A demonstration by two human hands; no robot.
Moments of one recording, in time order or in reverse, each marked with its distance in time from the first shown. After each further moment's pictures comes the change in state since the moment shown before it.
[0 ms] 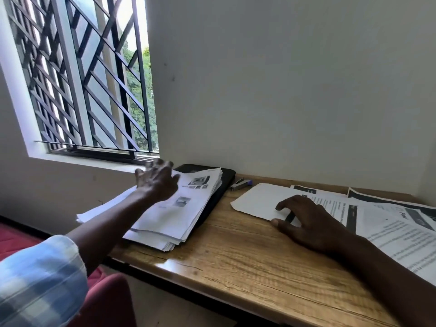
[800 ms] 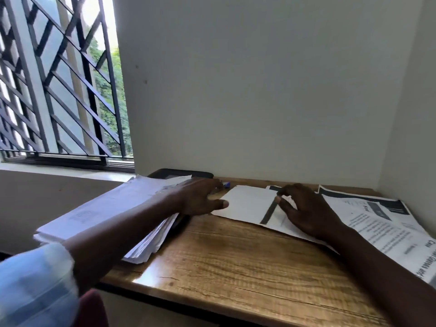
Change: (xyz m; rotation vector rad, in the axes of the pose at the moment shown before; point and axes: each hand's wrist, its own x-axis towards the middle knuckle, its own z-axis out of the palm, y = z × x) left_hand -0.035 0.121 -0.021 -0.148 -0.365 0.670; right_hand -0.006 0.029 -0.024 -0.019 0.291 0.147
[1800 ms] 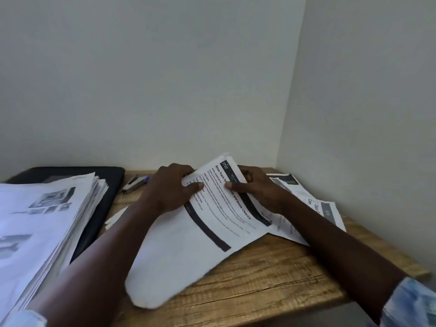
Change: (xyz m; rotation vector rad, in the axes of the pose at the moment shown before) left_hand 0.092 0.050 0.064 -0.483 0.284 0.229; right_hand -0.006 0.016 -0.032 0.783 -0.088 0.241
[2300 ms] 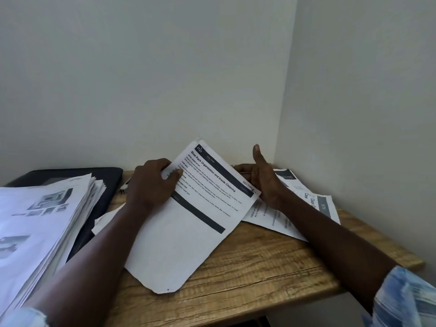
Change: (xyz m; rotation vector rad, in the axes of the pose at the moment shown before) left_hand -0.008 -0.010 -0.004 -0.039 0.271 -0.135; right_hand 0.002 0.005 -0.012 0.405 0.123 0.236
